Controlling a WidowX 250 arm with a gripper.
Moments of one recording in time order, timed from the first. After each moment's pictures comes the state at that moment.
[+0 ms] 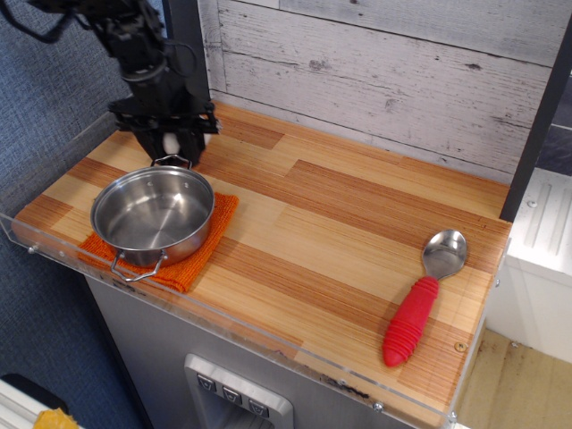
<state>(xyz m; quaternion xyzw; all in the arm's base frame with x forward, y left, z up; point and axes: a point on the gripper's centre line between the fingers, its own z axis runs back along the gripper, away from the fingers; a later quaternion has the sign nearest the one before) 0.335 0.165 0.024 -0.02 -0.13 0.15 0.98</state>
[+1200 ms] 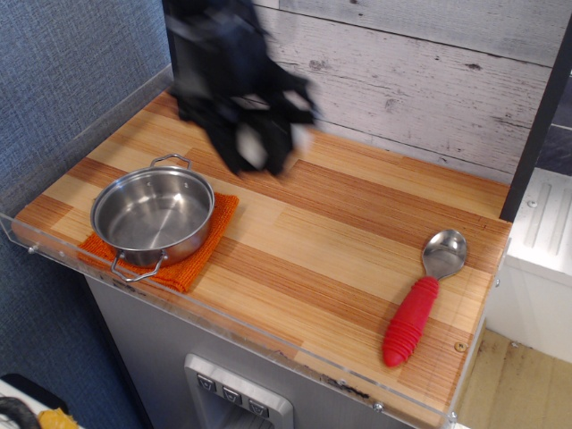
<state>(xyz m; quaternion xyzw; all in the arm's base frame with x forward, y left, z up) 0.269 -0.008 0.105 -0.09 -0.09 0.04 0.99</state>
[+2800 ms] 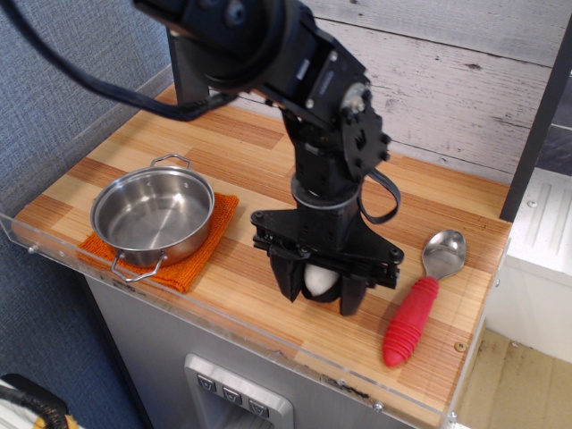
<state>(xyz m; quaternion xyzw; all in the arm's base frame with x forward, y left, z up) 0.249 -0.053 0.030 0.00 -0.05 0.05 1.00</state>
